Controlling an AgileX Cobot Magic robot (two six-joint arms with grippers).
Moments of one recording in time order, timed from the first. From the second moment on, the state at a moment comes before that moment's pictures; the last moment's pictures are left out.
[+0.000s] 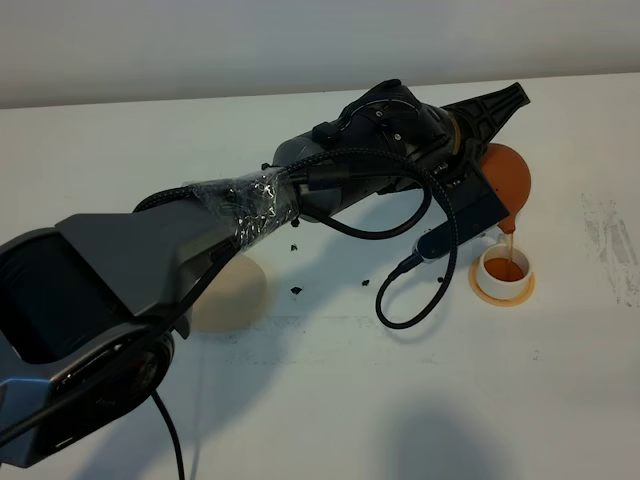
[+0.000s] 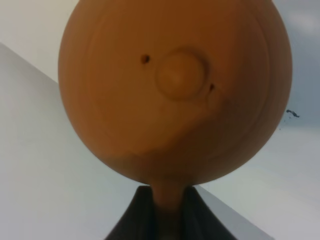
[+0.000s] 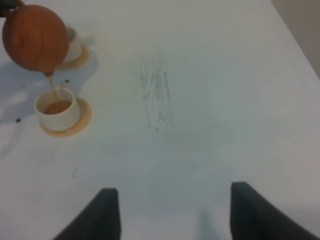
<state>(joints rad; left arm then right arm) -0.82 2.32 -1.96 0.40 0.42 1.76 -0.15 0.01 -0.52 0.08 1.12 -0.05</state>
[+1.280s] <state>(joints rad) -0.82 2.32 -1.96 0.41 0.38 1.76 -0.15 0.01 -0.52 0.08 1.12 -0.05</state>
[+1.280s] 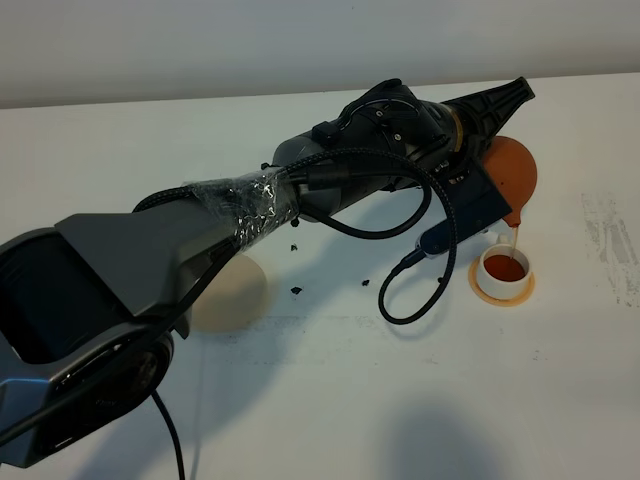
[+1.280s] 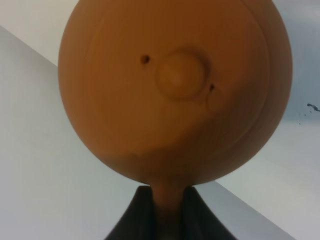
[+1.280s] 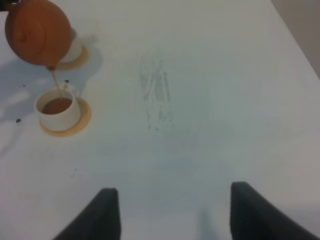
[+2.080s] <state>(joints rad) -0.82 2.32 -1.96 0.44 0.36 1.77 -0.15 0.01 -0.52 0.08 1.12 -0.05</state>
